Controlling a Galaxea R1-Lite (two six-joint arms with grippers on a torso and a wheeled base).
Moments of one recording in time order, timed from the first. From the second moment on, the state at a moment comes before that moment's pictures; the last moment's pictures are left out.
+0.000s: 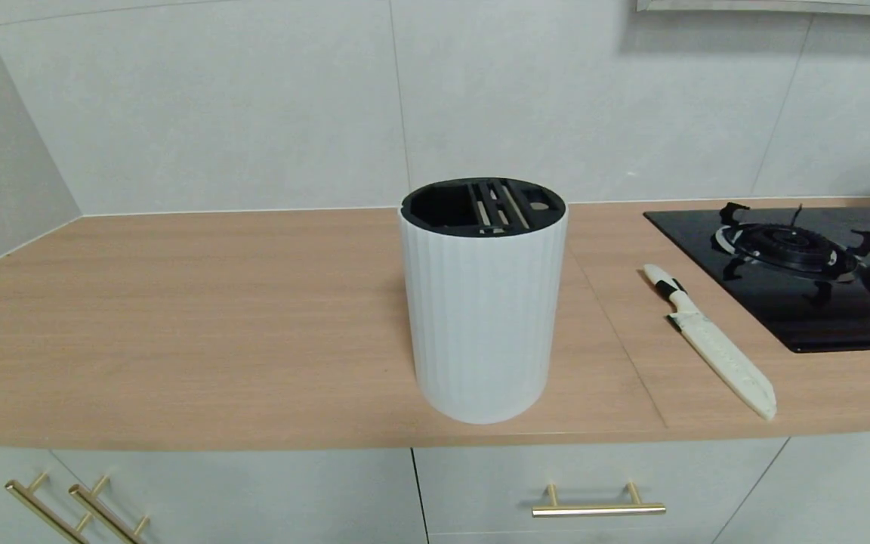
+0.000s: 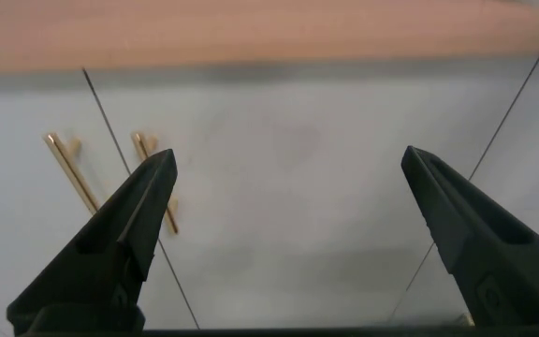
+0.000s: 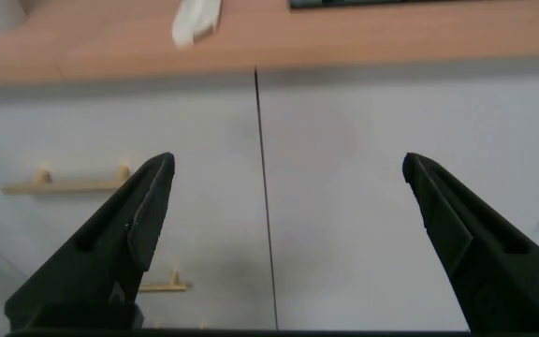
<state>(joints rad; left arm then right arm) -0.01 0.00 0.00 0.00 -0.01 0.00 0.00 0.00 0.00 0.00 0.00 0.03</state>
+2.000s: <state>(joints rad) -0.01 0.00 0.00 0.00 -0.01 0.00 0.00 0.00 0.00 0.00 0.00 0.03</state>
